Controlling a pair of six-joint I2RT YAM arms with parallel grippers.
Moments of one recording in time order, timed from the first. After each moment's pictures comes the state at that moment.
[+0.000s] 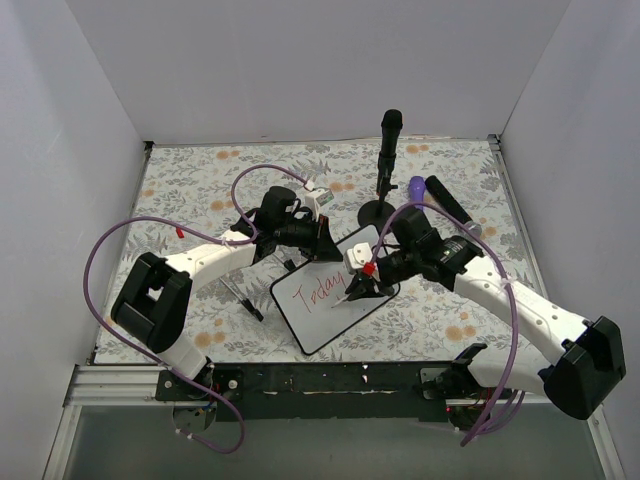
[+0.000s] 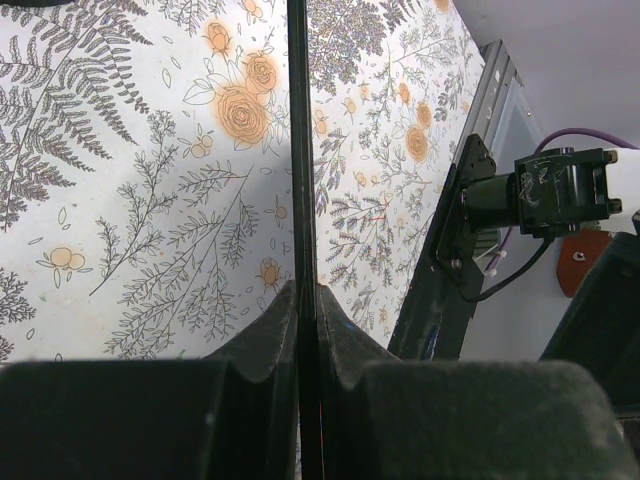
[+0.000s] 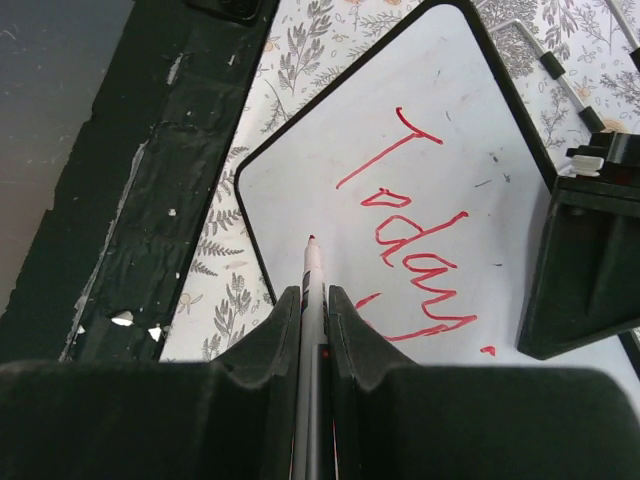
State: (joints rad) left arm -0.59 1.59 1.00 0.02 0.74 -0.36; right arm 0.72 1.17 0.93 -0.63 -0.92 -0.84
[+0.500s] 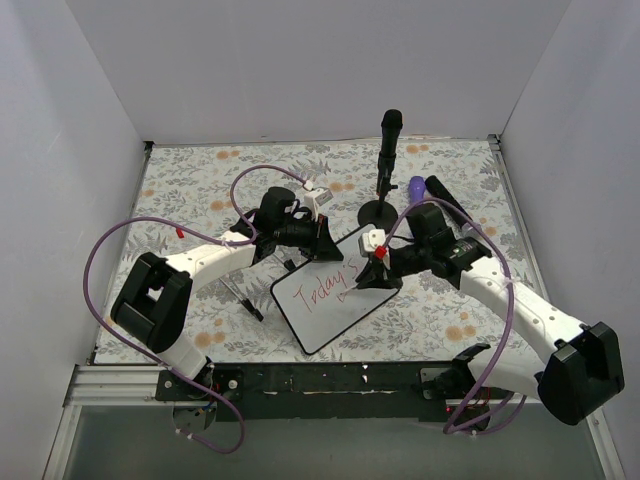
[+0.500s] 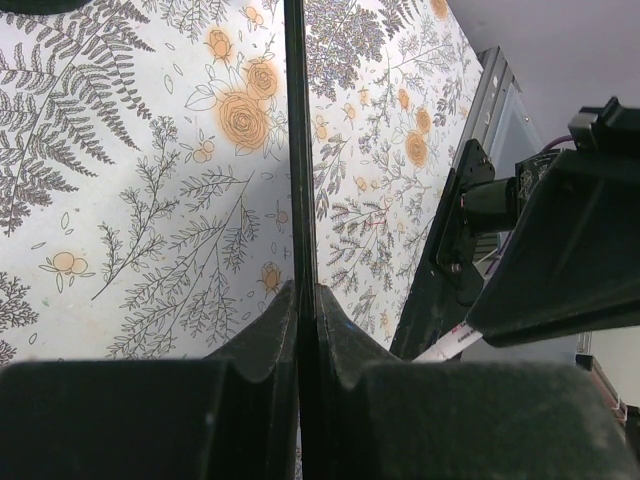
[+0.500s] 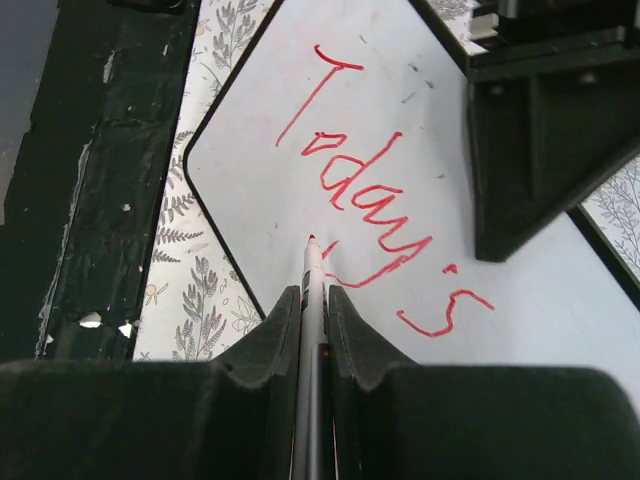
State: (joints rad) left arm -0.59 1.59 0.98 0.05 0.74 -0.37; right arm 0.60 1.15 0.85 -0.53 -0.93 -0.77
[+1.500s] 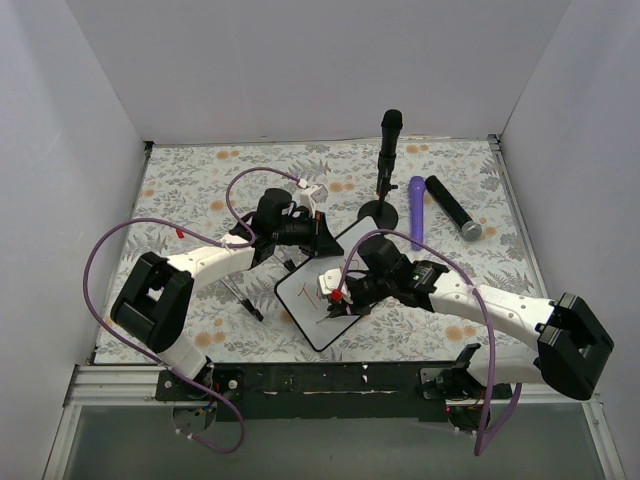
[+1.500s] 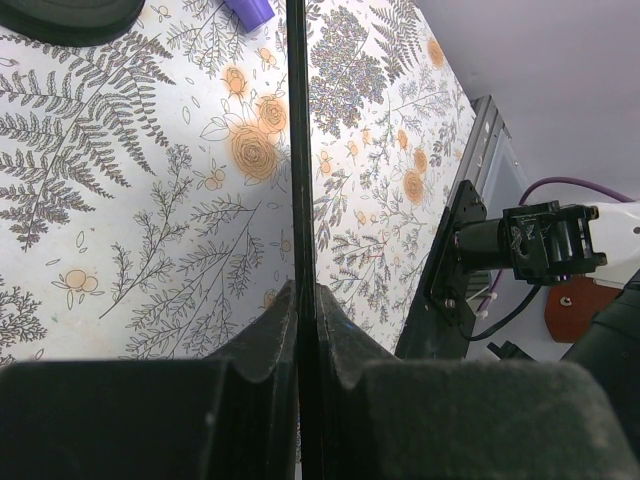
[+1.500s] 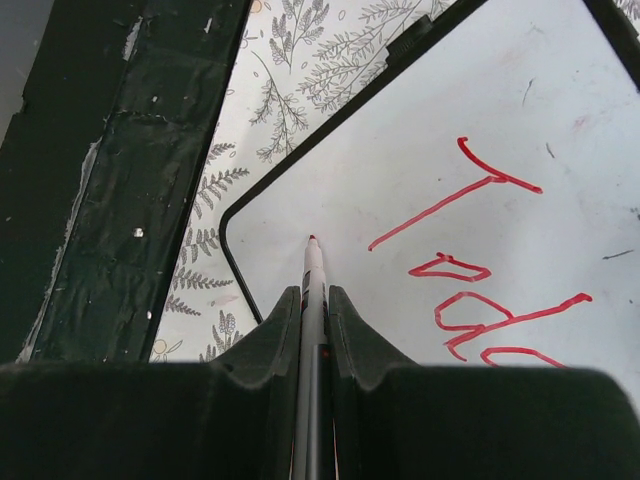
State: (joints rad) left arm -0.58 1.59 0.94 0.19 0.71 -0.48; right arm 0.93 1.25 0.76 -0.27 -0.70 -0.67
